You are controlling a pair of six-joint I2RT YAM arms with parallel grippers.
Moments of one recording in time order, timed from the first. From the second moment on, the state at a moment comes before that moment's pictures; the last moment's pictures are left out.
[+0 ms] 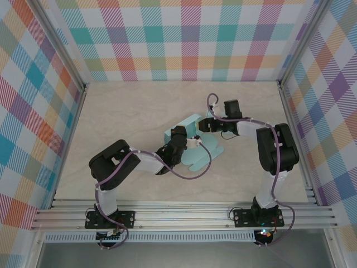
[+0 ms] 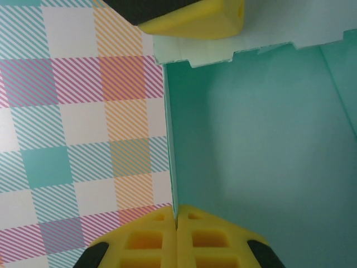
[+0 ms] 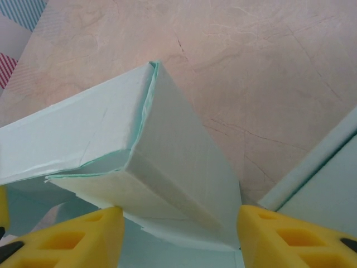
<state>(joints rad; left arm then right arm) -0.88 1.89 0.84 0.78 -0.70 1.36 0.27 1.89 1.10 -0.02 -0.68 0.13</state>
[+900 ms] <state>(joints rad) -0.88 1.76 0.86 0.56 -0.60 1.06 0.39 1.92 1.11 0.07 -0.38 0.07</state>
